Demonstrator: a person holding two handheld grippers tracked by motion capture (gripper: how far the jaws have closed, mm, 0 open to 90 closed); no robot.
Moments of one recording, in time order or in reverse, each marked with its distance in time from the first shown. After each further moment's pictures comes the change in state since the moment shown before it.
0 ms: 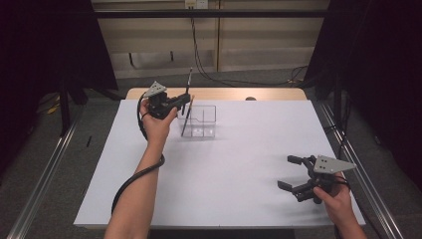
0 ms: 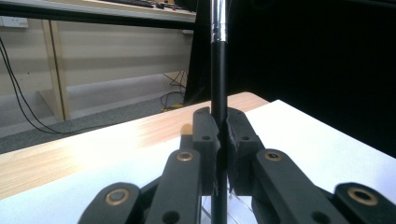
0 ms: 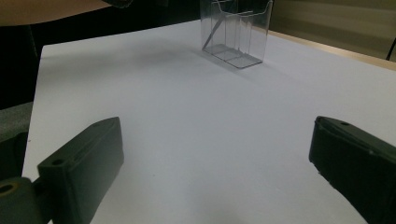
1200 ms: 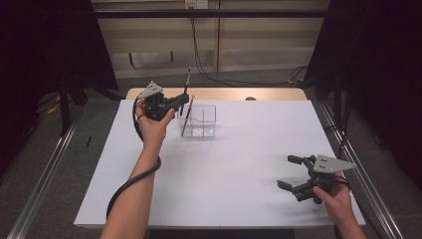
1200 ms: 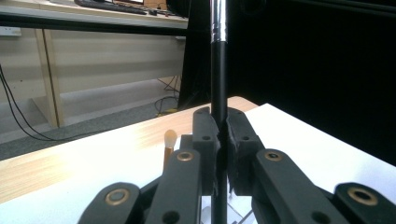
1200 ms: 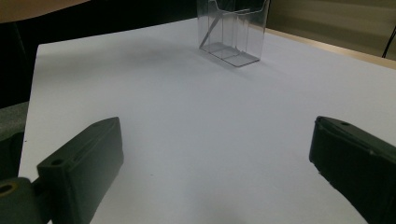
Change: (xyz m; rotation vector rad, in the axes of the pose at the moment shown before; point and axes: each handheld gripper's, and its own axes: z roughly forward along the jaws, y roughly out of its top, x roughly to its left) left arm -0.009 0.008 -0.018 -0.017 -0.025 0.003; right arm 0.000 0.001 0.000 0.007 -0.014 0.003
